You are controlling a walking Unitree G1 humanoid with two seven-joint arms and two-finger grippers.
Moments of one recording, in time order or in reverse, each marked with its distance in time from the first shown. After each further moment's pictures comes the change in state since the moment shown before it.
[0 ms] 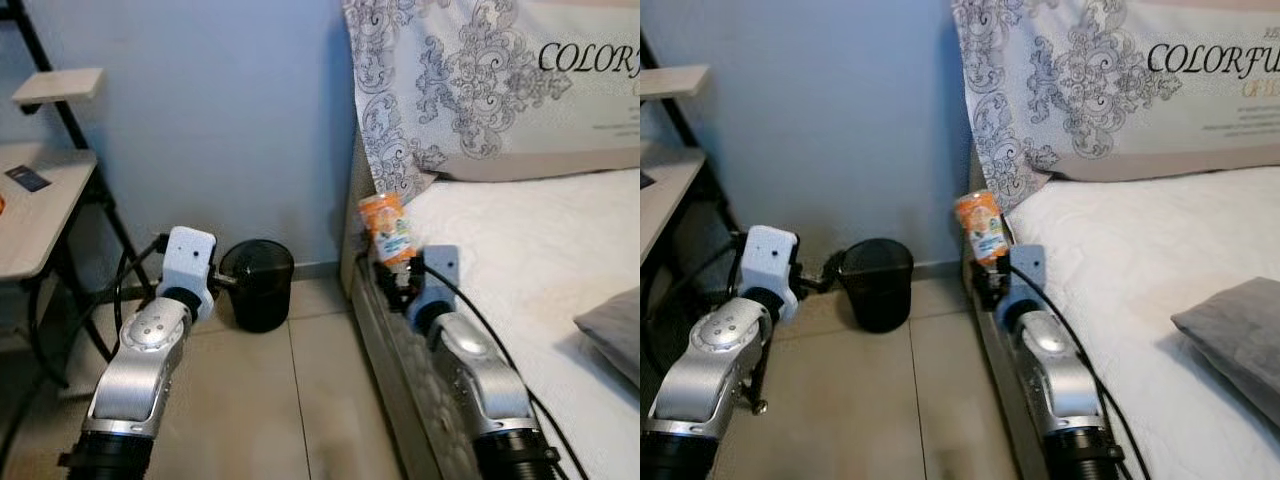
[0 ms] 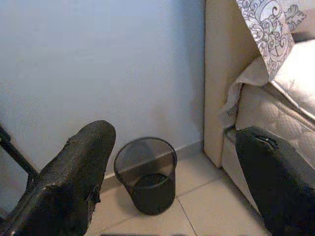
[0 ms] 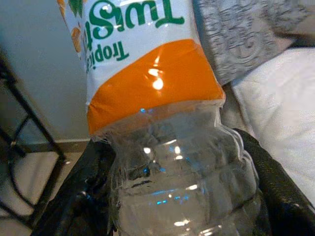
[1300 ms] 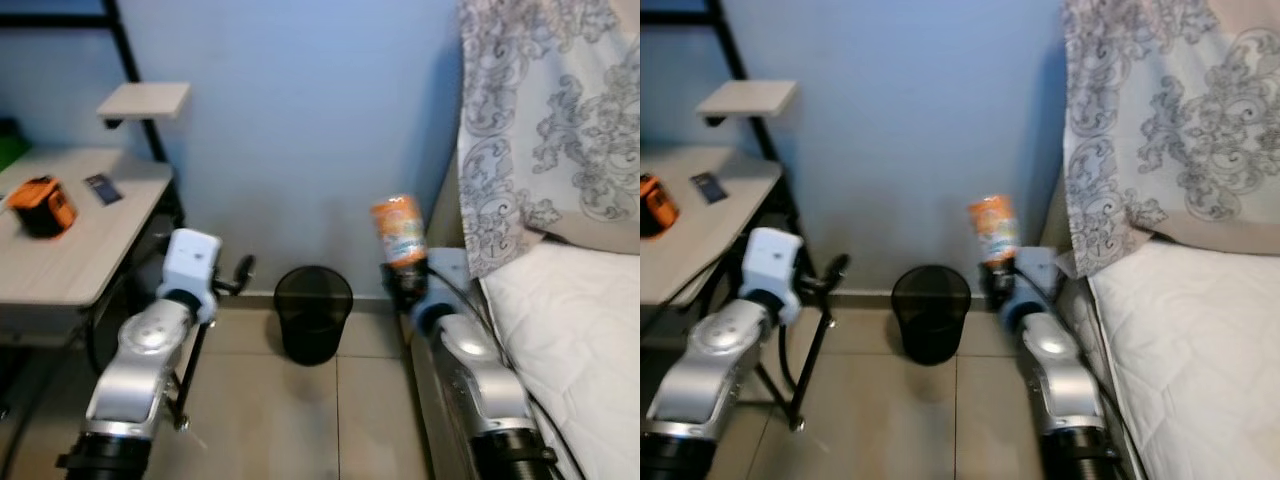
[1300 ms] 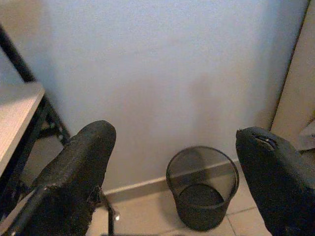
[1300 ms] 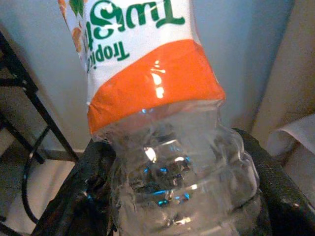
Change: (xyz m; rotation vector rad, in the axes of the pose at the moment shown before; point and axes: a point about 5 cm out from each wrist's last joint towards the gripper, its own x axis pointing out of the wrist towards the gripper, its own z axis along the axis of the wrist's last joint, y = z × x) left arm -0.001 0.001 -0.001 0.012 0.006 -0.019; right arm 0.002 -0.001 -0.007 0.005 0.019 -0.058
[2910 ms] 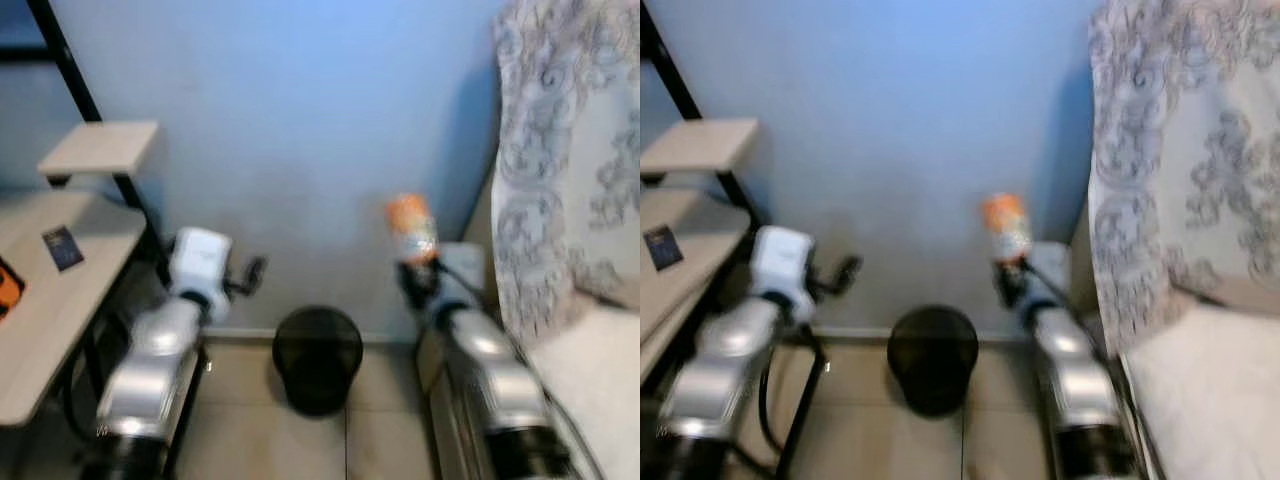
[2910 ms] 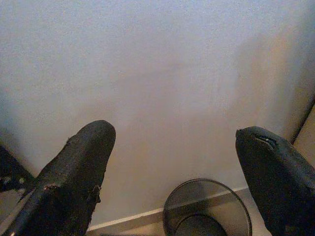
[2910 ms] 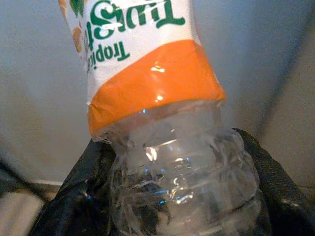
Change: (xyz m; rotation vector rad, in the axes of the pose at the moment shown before) left arm 0.005 -0.018 -0.001 -0.032 0.007 -0.051; right arm -0.001 -0.027 0.001 -0.029 0.014 -0.084
